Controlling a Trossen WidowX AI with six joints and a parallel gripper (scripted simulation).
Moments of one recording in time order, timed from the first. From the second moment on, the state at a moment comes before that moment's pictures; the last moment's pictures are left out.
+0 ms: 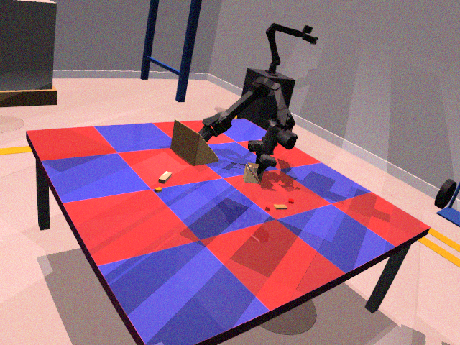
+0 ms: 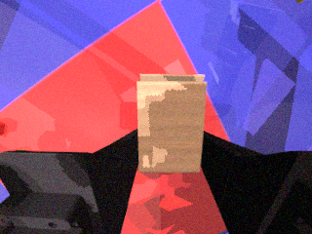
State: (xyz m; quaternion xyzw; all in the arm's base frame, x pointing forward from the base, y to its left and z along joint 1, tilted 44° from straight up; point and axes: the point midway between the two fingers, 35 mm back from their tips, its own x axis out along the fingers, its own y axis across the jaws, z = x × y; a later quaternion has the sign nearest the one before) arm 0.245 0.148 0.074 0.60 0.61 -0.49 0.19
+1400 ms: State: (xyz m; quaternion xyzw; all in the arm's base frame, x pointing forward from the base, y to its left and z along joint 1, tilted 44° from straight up) arm 0.242 0.150 0.067 0.60 0.61 -0.49 0.19
